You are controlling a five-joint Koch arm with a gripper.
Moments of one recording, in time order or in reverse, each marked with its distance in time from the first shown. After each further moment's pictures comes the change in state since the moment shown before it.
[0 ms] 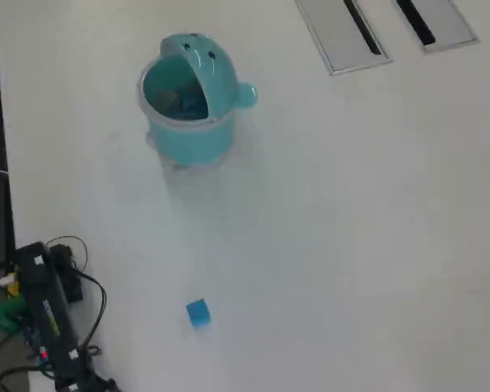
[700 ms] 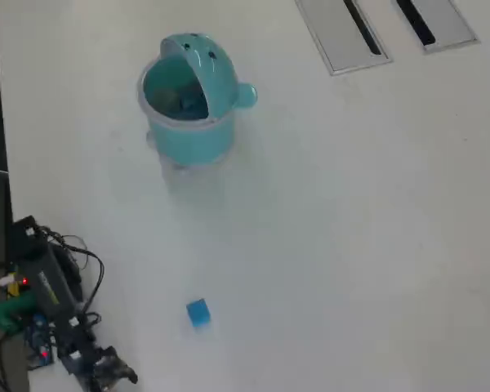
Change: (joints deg) arm -5.6 14.9 19.5 -14.0 6.2
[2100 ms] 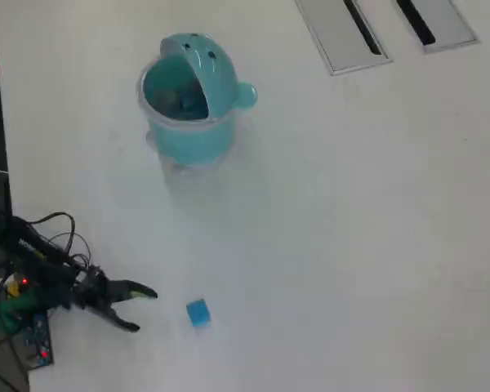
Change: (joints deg) arm -31.0 34.2 51.3 -61.1 20.7
